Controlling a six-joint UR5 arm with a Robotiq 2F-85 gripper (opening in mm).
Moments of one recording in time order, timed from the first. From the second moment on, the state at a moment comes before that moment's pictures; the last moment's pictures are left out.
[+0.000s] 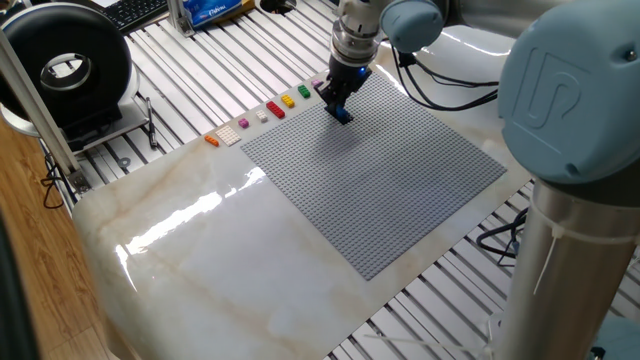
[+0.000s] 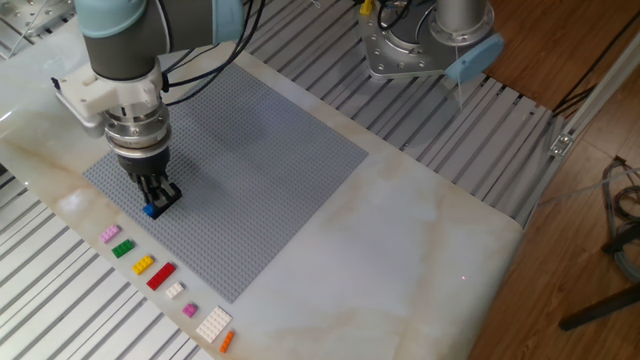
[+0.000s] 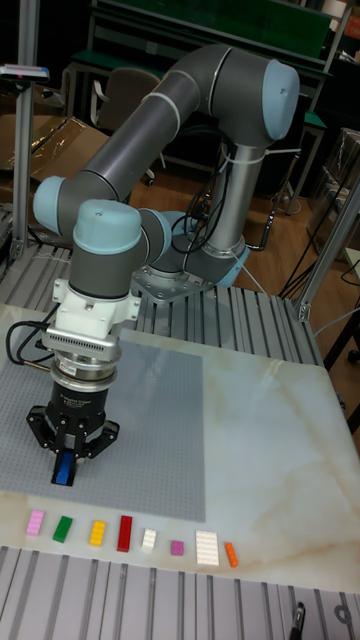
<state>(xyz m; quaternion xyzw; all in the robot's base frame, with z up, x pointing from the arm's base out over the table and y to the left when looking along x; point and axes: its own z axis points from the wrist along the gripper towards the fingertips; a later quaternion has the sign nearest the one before) 0.655 -0.114 0.010 0.05 0.99 0.01 0.11</state>
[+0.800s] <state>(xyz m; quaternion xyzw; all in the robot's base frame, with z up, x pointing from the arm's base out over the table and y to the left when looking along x) 0.657 -0.108 0.010 0.05 0.99 0.03 0.11</state>
